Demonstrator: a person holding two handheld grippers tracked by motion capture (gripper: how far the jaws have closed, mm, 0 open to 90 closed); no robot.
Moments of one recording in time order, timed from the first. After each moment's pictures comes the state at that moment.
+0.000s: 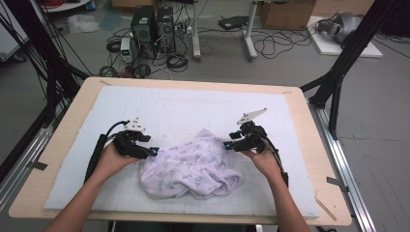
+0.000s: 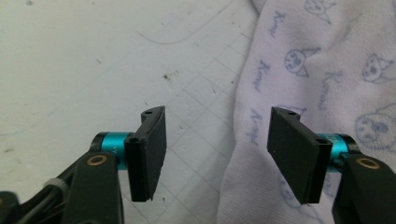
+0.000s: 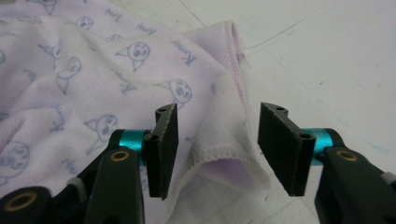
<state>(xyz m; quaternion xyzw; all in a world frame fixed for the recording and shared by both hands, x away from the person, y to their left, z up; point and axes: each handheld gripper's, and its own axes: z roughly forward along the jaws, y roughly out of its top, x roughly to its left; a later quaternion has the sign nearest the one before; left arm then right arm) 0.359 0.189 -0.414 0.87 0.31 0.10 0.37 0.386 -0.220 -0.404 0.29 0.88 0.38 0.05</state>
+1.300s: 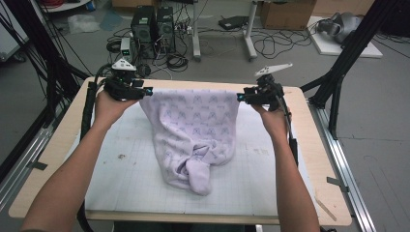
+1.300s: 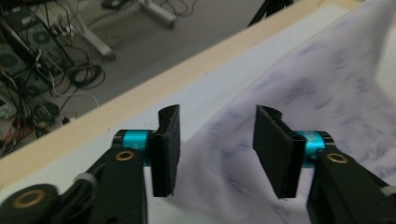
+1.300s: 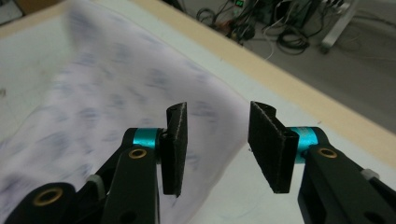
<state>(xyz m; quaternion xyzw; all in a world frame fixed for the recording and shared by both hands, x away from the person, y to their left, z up) 0.440 0.200 -0.308 0.81 0.36 0.22 0.41 0.440 -0.239 -0.303 0.34 0.83 0.41 0.17</state>
